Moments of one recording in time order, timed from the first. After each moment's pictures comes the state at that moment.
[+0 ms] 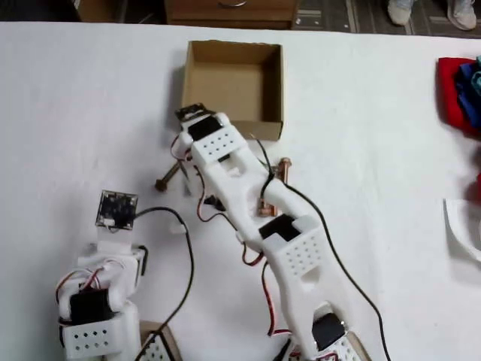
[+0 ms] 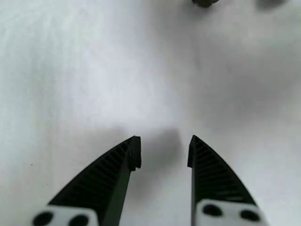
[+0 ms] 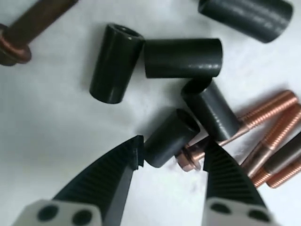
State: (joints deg) left arm -17.8 -102.8 95.9 73.6 -14.6; right arm -37.1 43.8 -26.2 89.1 -7.8
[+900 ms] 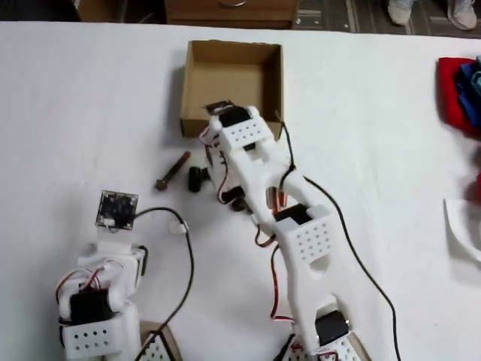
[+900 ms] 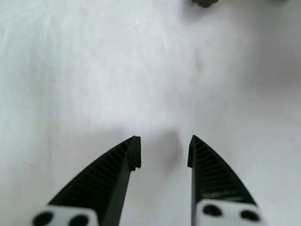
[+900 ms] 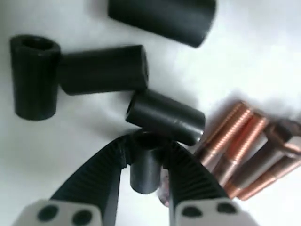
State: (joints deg) left arm -17.8 -102.8 95.9 73.6 -14.6; right arm -28.0 46.3 -26.2 90.1 -1.2
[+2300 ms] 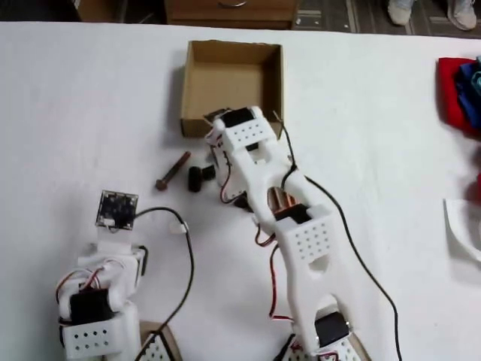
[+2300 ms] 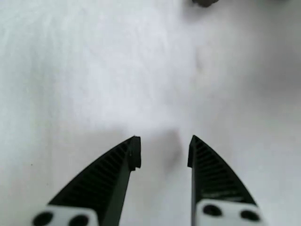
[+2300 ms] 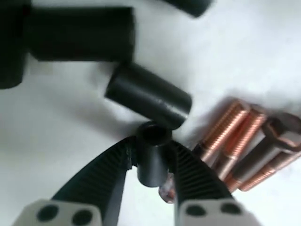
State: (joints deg) left arm -17.8 -102.8 95.9 73.6 -14.6; right arm -28.6 47.3 -28.3 93.0 4.7
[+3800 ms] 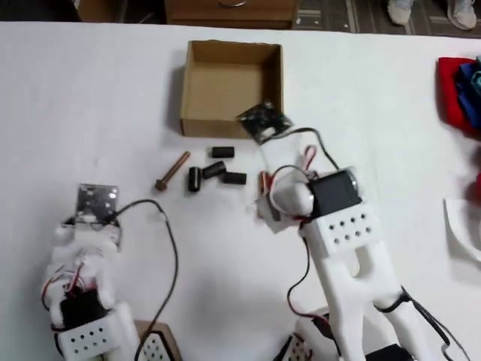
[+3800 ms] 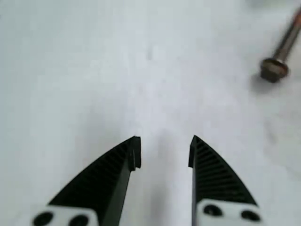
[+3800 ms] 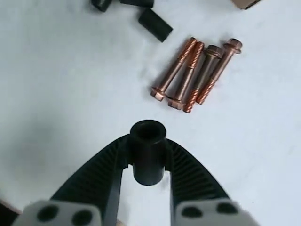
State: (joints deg) left arm -30.5 -102.8 95.9 52.6 -24.8; right arm -22.2 -32.8 24.5 87.6 14.9
